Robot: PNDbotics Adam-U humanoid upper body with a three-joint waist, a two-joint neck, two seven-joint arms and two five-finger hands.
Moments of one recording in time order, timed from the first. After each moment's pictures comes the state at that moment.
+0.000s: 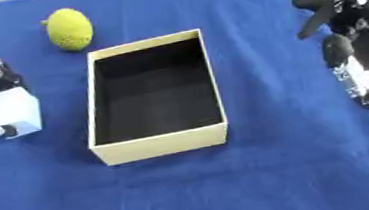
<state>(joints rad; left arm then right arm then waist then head) -0.92 0.72 -0.38 -1.35 -0.68 -0.20 -0.89 -0.22 -0.48 -0.07 -1.99 -0.20 -0.39 0.25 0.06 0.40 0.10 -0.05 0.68</state>
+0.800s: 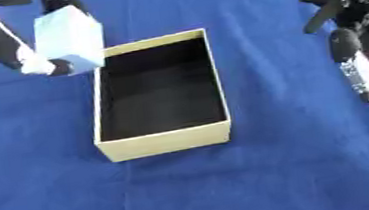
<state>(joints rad) -1.17 0.46 -0.35 -1.53 -0.52 -0.15 -0.91 -0.21 -0.48 -0.08 -1.99 -0.22 -0.39 0.24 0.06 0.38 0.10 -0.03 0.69</state>
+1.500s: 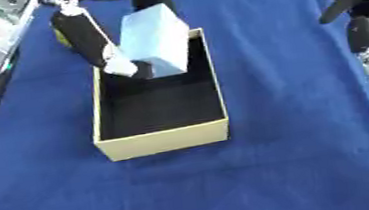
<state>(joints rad) -1.21 0.30 -0.44 -1.42 -0.56 -0.15 -0.91 -0.22 -0.48 -0.09 -1.99 -0.24 -0.38 0.23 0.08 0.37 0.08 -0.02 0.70</state>
